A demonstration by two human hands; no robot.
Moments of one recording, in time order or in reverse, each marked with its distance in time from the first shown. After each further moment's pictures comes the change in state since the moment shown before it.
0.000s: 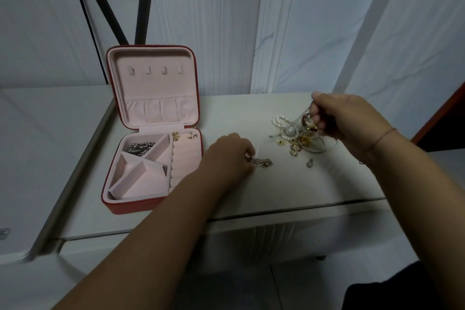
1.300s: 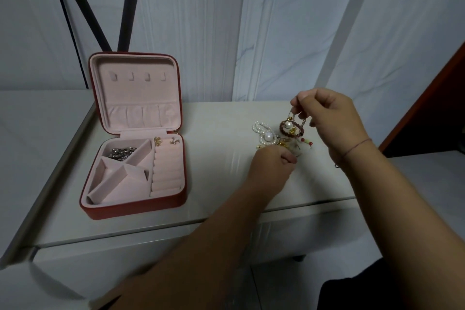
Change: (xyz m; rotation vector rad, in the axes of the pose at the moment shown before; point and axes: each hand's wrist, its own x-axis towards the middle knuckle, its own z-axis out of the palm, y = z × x) left_hand 0.031 0.082 0.069 -0.790 0.103 0.013; right_hand -0.022 -0.015 -0.003 -0.095 0.209 -0.287
